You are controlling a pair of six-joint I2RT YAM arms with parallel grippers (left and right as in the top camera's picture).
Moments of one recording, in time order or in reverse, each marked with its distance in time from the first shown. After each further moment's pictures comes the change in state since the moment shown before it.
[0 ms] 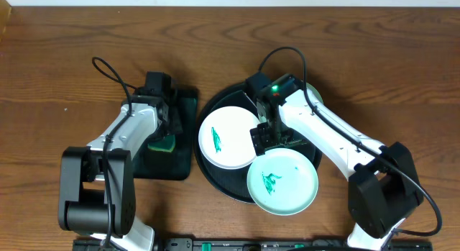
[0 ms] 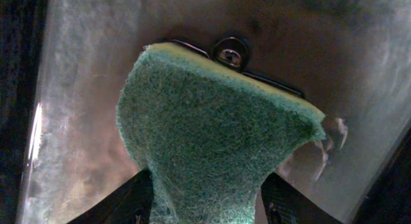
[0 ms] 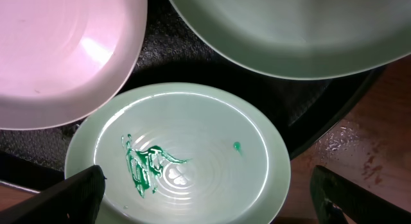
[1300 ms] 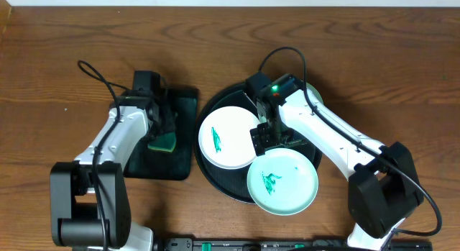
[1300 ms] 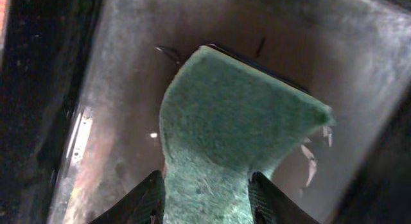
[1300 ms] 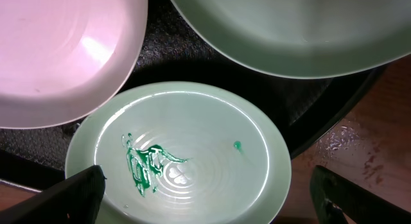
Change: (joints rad) left arm 0.053 -0.071 -0.004 -0.036 0.034 0.016; right arm 0.000 0.000 0.000 -0.002 -0.003 0.000
